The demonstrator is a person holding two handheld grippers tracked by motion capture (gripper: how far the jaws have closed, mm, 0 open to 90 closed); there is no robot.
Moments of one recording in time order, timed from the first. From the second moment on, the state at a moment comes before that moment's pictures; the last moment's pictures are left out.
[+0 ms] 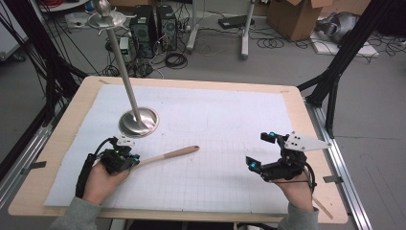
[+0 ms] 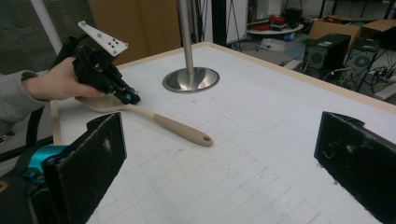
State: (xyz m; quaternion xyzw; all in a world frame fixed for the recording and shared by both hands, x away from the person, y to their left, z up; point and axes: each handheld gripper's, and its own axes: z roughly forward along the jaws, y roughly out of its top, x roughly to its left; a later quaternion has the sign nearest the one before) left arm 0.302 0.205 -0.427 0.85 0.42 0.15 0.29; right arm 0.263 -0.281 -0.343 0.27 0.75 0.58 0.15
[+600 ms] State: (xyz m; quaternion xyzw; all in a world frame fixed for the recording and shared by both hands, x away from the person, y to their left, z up) left arm 0.269 0.202 -0.424 0.85 0.42 0.15 0.28; right arm 0.263 -0.277 -0.343 0.27 0.76 0.58 0.15
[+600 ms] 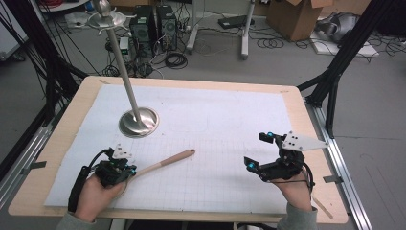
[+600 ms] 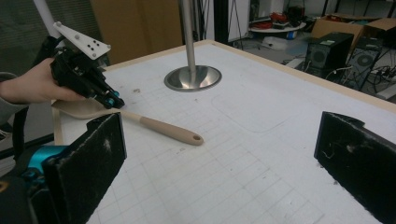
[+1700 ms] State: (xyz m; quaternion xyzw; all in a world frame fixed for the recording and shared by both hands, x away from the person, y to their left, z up) left arm 0.280 0.092 -0.417 0.85 0.34 0.16 0.36; right arm 0.262 -0.281 -0.341 0.26 0.75 0.59 0.15
